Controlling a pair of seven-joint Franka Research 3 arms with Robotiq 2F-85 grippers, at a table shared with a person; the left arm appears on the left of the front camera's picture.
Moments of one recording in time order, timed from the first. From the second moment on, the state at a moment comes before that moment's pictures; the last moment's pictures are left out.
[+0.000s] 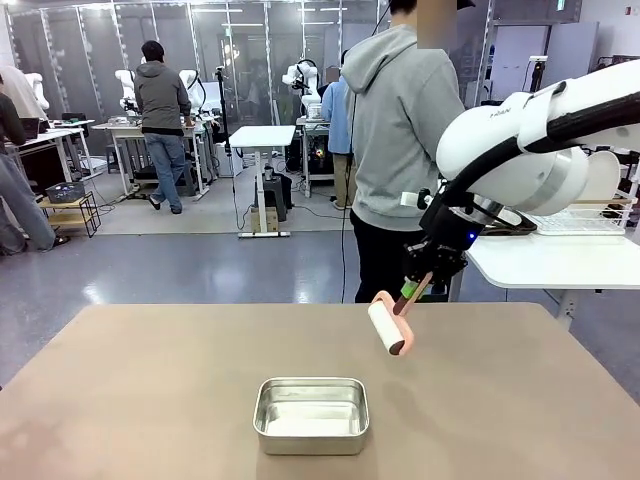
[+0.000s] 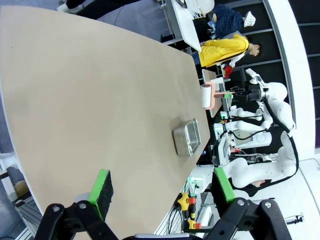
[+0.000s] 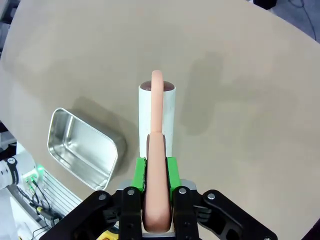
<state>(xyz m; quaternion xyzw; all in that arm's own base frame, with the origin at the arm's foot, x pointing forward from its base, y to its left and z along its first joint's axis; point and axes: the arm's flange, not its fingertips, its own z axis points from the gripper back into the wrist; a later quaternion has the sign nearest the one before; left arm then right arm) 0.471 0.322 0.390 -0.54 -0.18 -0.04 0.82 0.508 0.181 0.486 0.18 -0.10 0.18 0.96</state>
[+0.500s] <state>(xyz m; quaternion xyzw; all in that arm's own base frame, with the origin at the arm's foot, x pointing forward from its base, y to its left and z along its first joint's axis) 0.471 0.322 0.390 -0.54 -0.18 -0.04 0.82 0.511 0.190 0.486 0.18 -0.07 0.20 0.96</state>
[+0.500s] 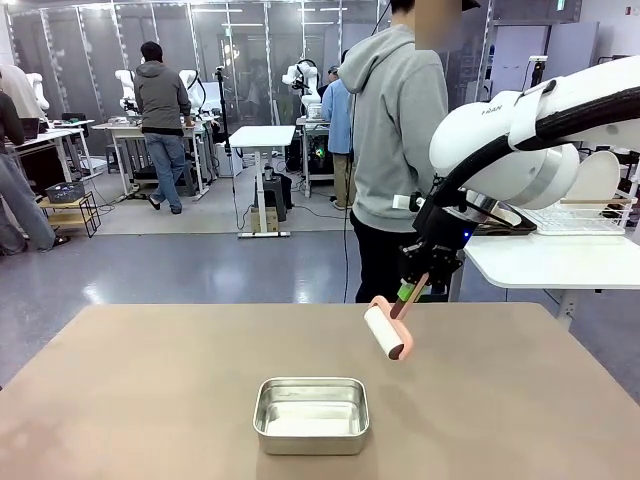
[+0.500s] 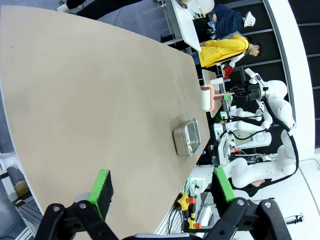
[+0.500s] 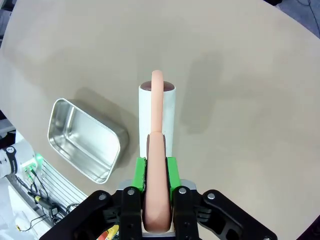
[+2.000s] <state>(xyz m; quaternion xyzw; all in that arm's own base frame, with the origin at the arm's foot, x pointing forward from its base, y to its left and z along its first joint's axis) 0.471 0.322 0.390 -0.54 -0.18 -0.04 0.82 0.562 0.118 0.370 0.32 0.02 0.01 0.95</state>
